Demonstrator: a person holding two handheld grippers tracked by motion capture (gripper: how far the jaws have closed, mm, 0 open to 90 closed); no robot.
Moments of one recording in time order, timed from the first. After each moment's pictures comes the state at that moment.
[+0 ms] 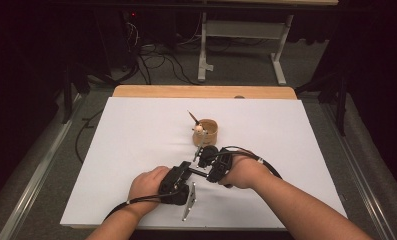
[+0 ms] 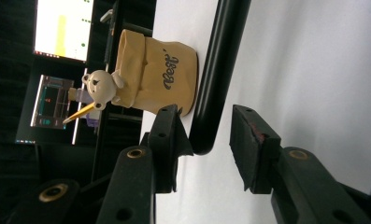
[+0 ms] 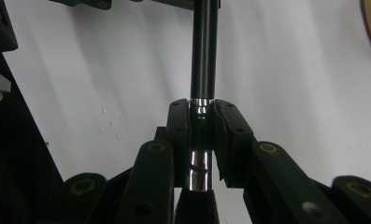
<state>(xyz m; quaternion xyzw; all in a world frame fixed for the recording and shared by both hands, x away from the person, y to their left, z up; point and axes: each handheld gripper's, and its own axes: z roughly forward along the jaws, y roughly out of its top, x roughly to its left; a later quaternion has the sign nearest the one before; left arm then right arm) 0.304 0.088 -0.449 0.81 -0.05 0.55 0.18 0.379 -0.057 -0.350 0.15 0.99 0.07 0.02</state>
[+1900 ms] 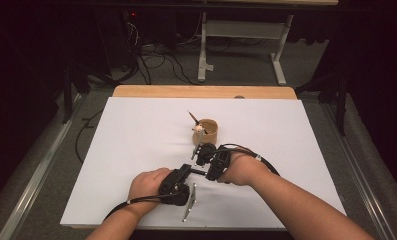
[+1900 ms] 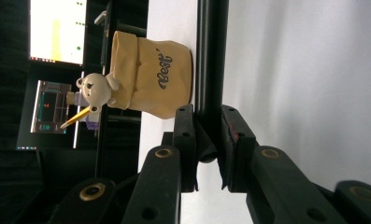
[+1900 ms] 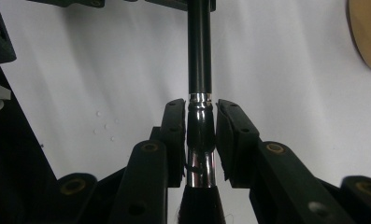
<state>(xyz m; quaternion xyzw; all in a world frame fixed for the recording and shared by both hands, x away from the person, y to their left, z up) 0.304 0.088 -0.448 0.82 -0.07 0.55 0.16 0.383 -0.052 -0.345 0.15 0.99 0.06 0.03</state>
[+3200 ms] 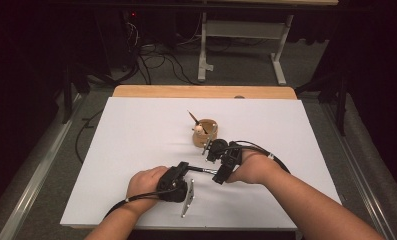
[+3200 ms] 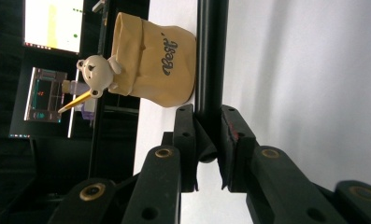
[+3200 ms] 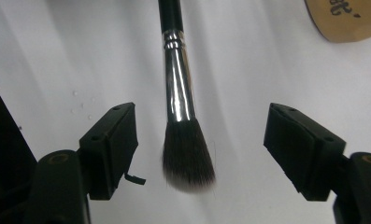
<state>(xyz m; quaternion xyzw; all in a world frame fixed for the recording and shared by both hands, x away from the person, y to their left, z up) 0.311 0.093 -0.446 0.83 -0.05 0.54 0.16 0.386 -0.079 -0.332 0.17 0.98 0.06 0.06</state>
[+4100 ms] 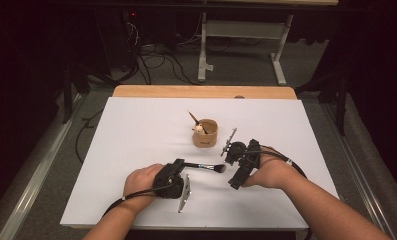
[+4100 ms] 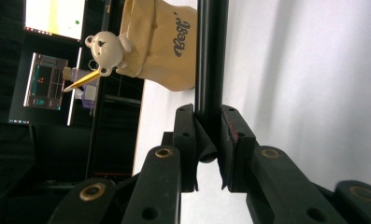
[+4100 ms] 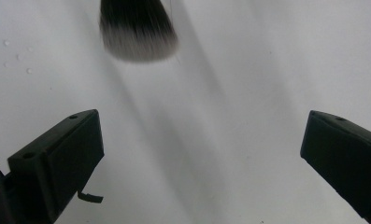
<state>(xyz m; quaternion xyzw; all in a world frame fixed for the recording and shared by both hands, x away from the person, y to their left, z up) 0.317 0.102 -0.441 0.83 -0.02 0.54 0.16 0.385 -0.125 -0.344 0.21 0.97 0.04 0.09</state>
